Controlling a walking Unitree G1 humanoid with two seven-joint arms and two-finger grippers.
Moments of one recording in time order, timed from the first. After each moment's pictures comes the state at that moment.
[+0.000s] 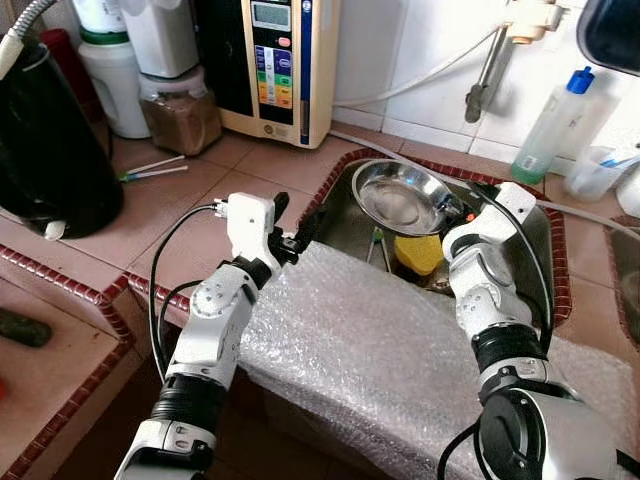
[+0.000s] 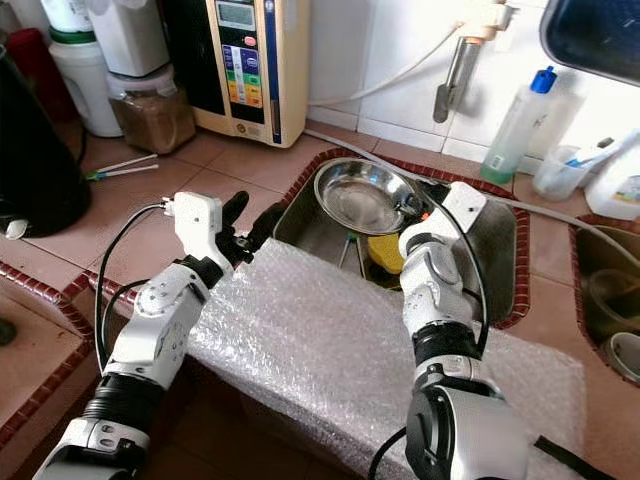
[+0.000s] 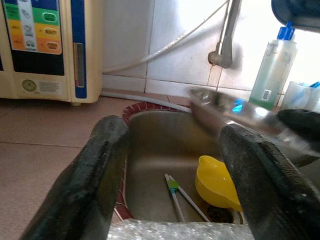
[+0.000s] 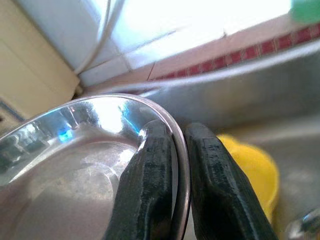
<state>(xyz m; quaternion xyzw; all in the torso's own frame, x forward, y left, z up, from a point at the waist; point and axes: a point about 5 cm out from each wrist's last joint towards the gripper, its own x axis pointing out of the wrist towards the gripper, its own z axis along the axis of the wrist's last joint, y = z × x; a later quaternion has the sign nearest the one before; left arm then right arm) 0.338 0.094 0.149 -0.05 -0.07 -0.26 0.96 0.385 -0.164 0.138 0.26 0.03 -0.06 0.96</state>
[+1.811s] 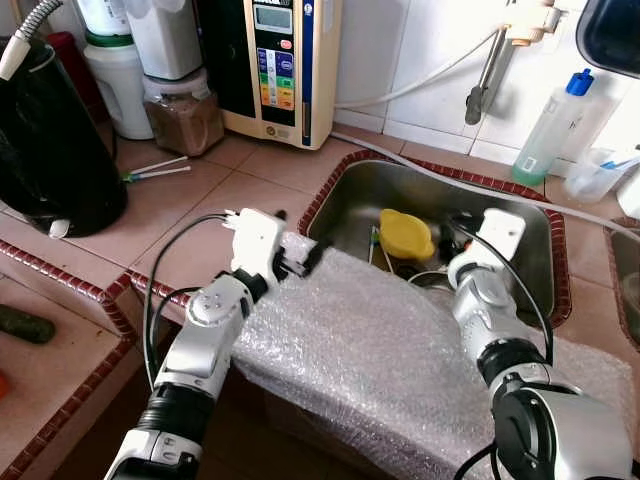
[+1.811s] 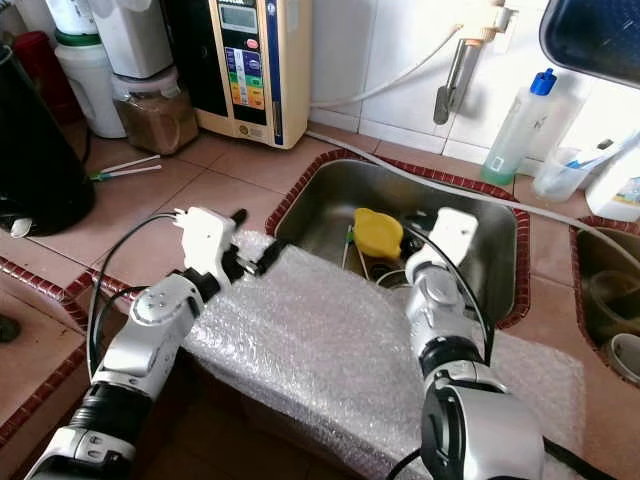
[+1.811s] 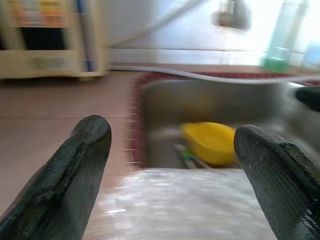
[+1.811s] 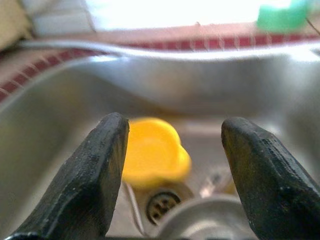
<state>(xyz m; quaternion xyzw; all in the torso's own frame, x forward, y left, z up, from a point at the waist) 0.334 0.113 0.137 0.00 -0.03 -0.23 0.97 0.376 -0.183 0.116 0.09 0.04 -0.08 0.99</state>
